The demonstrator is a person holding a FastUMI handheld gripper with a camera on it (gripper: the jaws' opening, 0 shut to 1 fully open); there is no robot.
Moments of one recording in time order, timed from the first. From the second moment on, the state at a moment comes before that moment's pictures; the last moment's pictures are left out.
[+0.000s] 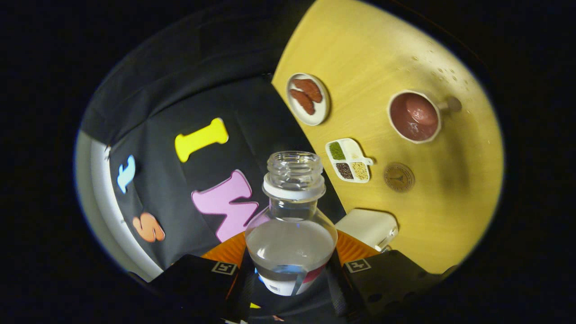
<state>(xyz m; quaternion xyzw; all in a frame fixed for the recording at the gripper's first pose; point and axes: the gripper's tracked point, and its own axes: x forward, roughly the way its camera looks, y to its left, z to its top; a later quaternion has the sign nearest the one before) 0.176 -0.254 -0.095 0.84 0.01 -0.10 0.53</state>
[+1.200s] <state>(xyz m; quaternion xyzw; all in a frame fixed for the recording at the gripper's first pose) 0.250 -0.106 -0.176 0.03 0.06 -0.03 1.00</state>
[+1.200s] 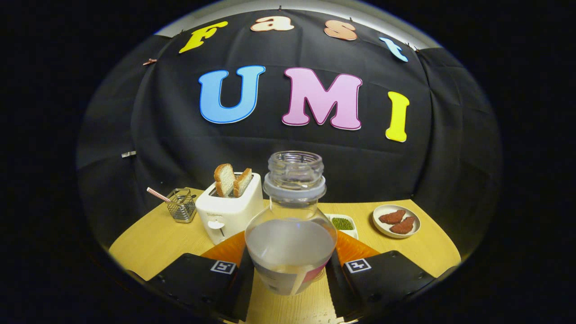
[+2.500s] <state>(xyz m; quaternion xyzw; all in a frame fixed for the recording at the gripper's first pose) 0.322 -0.162 -0.289 0.05 0.08 -0.14 0.98</state>
